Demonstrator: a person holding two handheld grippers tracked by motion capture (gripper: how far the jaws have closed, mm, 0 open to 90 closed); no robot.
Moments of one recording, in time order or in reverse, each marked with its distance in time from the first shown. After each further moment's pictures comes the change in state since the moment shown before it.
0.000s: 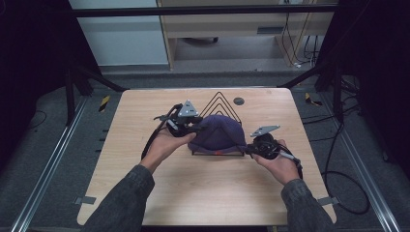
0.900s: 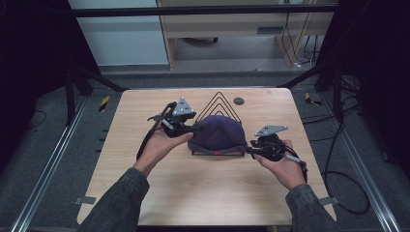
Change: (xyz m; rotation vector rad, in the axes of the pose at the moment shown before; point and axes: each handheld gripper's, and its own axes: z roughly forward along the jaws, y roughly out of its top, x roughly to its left) left arm -0.004 0.006 -0.022 -0.024 0.058 -0.044; right arm 0.012 0.006 -0.033 -0.088 -0.030 -0.002
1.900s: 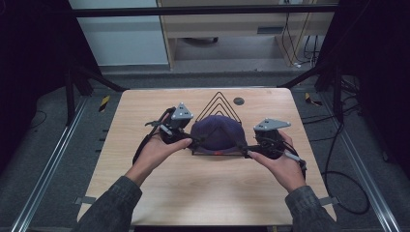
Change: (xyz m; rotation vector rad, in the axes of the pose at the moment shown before) left arm -0.019 -0.001 -0.018 0.052 -0.047 -0.047; right arm 0.022 0.030 -0.028 -0.122 -0.046 0.035
